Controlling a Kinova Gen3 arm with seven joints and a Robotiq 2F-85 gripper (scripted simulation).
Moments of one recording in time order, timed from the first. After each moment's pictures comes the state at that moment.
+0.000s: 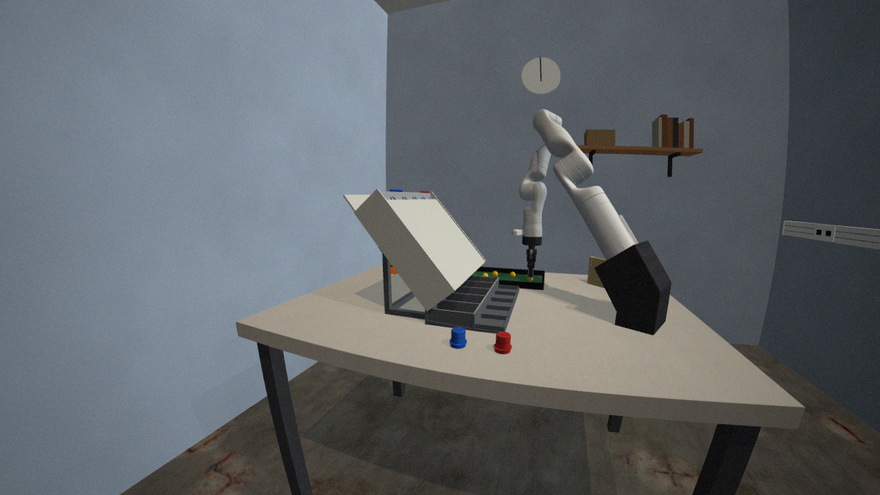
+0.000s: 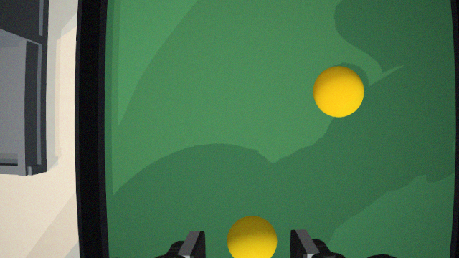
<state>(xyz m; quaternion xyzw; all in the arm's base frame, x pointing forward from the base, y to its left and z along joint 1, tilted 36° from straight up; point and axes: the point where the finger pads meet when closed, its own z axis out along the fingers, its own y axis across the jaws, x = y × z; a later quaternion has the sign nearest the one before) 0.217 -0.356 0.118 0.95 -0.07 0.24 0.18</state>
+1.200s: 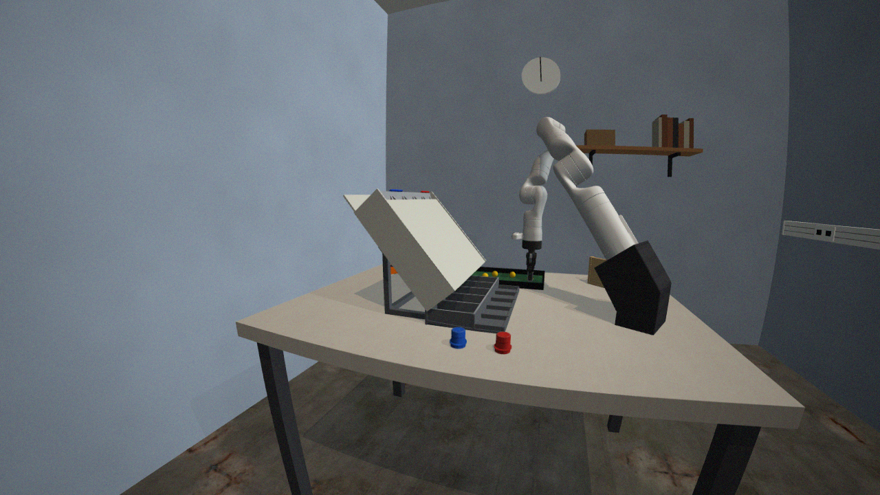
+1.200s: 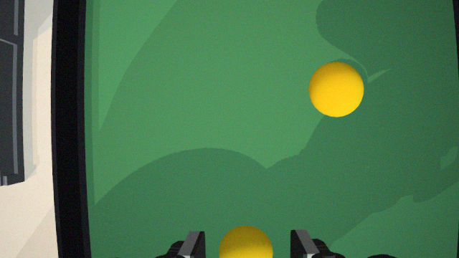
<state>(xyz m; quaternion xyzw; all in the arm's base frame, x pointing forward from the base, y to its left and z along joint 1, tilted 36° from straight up) 0.223 -0.364 0.107 0.95 -0.08 0.25 0.19</state>
